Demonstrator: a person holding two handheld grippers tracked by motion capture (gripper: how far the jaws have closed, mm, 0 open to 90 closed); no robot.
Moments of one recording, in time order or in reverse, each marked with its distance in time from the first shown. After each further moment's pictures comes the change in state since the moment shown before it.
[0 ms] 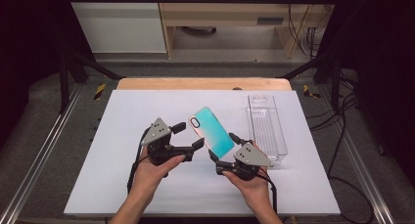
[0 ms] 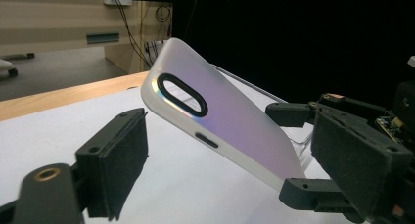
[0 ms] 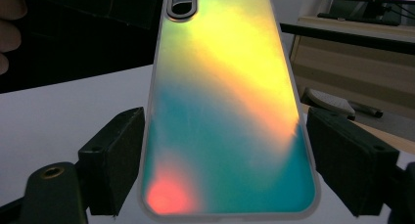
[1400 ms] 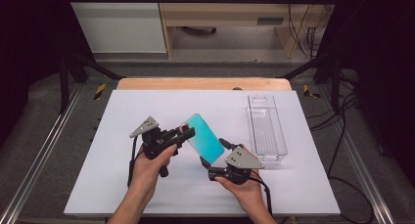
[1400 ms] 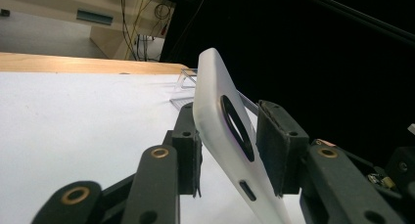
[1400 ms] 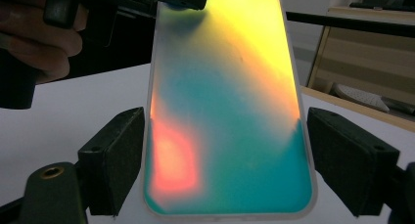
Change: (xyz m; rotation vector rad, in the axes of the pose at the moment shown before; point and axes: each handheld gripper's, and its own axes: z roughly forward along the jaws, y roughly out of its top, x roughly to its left) left arm 0.032 -0.015 0.000 -0.055 -0.047 -0.254; right arm 0.016 -0.011 0.011 0.019 0.088 0.017
